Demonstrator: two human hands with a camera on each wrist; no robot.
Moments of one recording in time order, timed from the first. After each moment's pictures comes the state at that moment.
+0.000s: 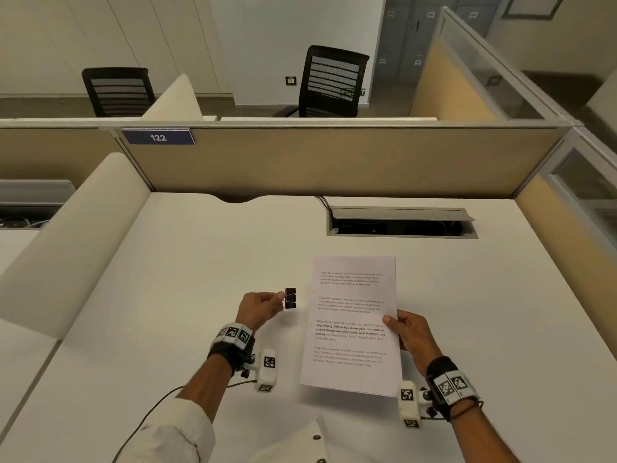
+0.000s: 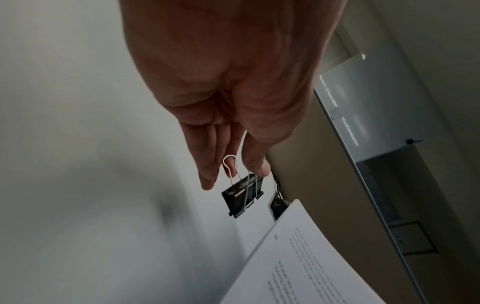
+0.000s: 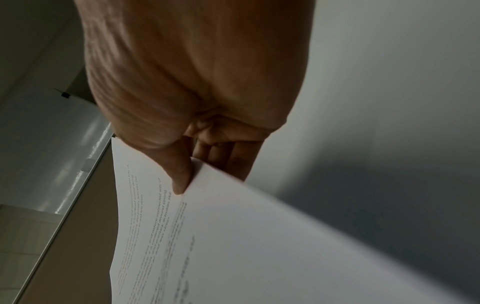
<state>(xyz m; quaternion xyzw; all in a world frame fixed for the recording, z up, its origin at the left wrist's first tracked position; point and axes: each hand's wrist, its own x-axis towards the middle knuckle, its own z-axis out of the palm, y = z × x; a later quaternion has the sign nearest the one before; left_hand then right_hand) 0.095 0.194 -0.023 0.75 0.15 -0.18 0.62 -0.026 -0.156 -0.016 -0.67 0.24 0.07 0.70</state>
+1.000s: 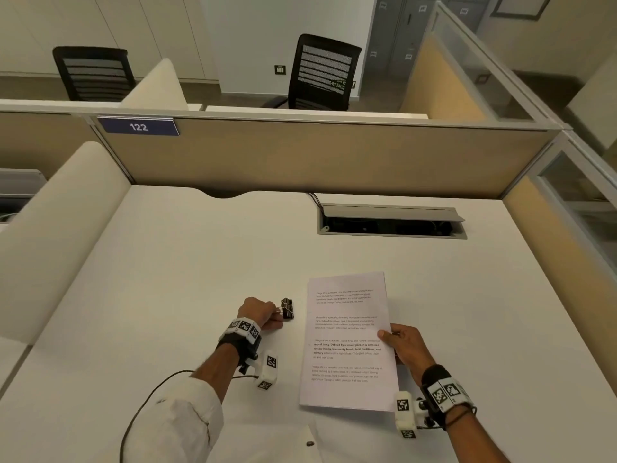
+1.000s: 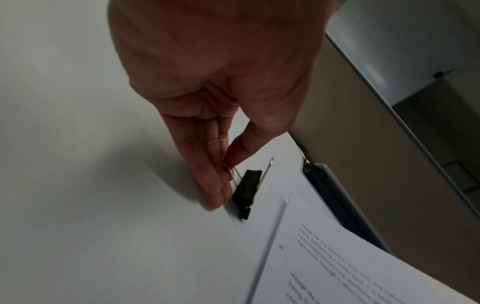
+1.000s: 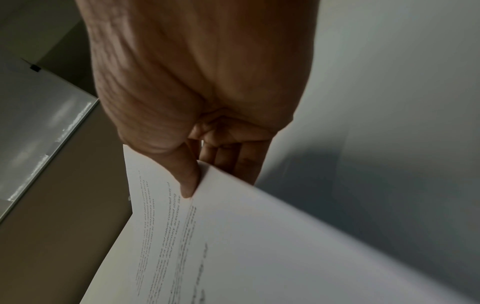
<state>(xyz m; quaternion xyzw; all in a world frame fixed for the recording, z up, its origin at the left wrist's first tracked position) 0.117 0.166 -0.047 0.73 0.31 -0.28 0.54 -0.035 -0.167 -0.036 -0.69 0.29 0.13 0.65</state>
